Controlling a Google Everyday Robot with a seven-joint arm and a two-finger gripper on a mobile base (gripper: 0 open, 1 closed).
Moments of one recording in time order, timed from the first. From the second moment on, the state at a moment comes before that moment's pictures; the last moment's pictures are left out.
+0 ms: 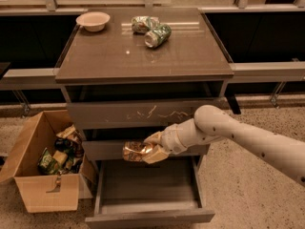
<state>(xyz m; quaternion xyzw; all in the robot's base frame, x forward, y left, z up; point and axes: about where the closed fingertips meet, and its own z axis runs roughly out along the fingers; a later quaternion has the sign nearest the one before) 0.555 0.000 0.585 -0.62 0.65 0.29 0.33</state>
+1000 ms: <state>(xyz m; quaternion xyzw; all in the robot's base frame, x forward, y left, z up) 0.583 -0.095 0.406 -0.58 0.71 0.24 0.32</state>
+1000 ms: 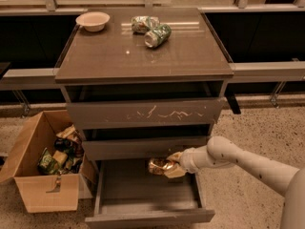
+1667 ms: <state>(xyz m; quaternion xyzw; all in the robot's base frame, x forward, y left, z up) 0.582 -0.099 0.387 -0.59 0.70 0.24 0.32</state>
